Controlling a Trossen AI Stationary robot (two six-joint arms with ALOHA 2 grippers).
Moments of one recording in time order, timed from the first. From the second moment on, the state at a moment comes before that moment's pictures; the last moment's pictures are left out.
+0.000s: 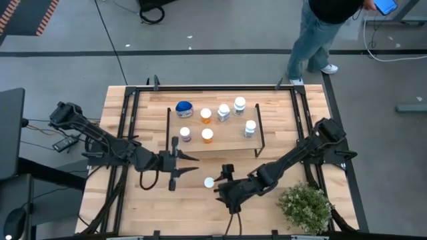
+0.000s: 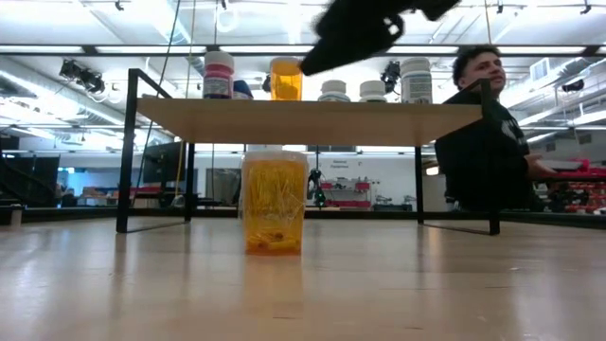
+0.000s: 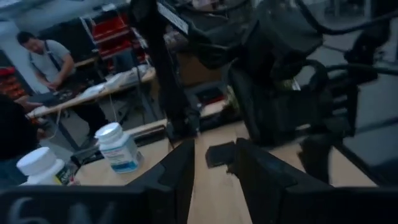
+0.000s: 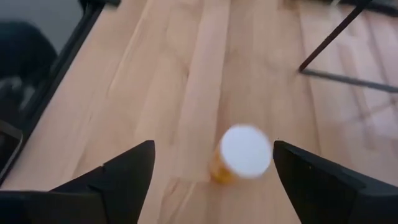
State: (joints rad) left arm -0.49 1.19 0.75 0.36 -0.50 0.25; right arm 0.53 1.85 1.28 -0.22 0.39 0.17
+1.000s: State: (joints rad) left arm -0.46 1.17 0.67 0.53 -0.50 0.15; right arm 0.47 1.91 1.28 -0.15 0.48 0.25
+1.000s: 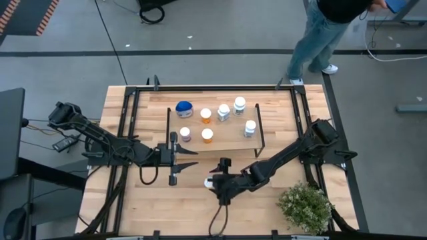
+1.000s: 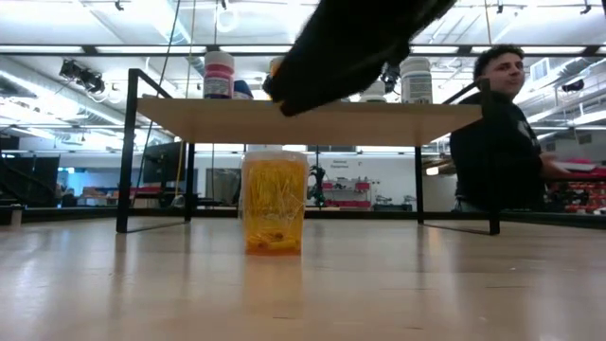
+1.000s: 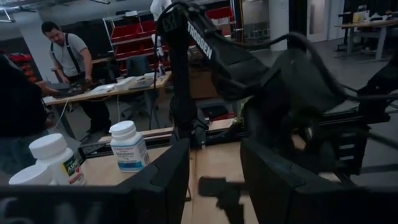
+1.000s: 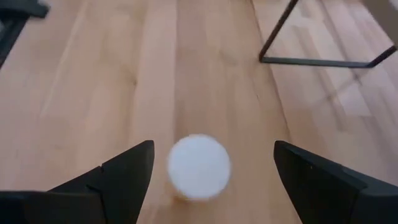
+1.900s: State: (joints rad) left arm -0.46 1.17 0.67 0.53 -0.50 0.15; right arm 0.45 1.95 1.28 -0.07 0.44 0.29
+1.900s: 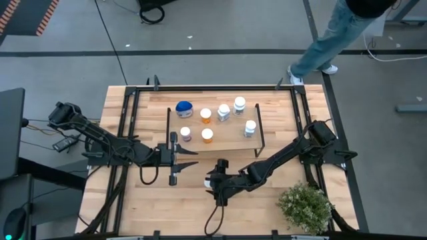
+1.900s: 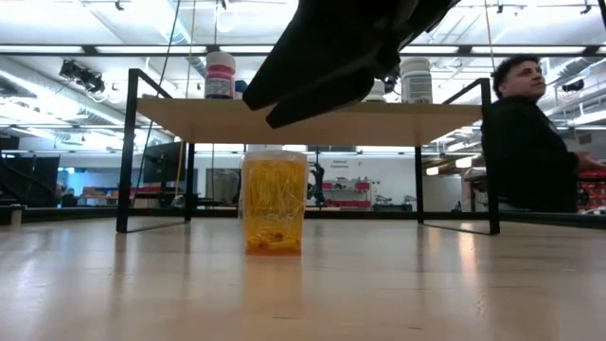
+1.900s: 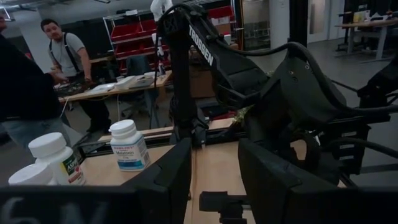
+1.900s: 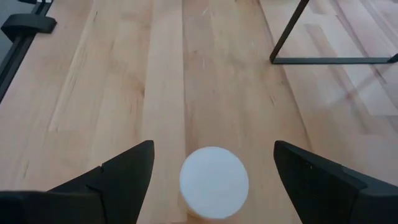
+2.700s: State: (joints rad) left arm -0.46 1.17 0.67 0.53 -0.50 0.15; right arm 0.51 1.95 1.21 -0.07 0.55 0.33
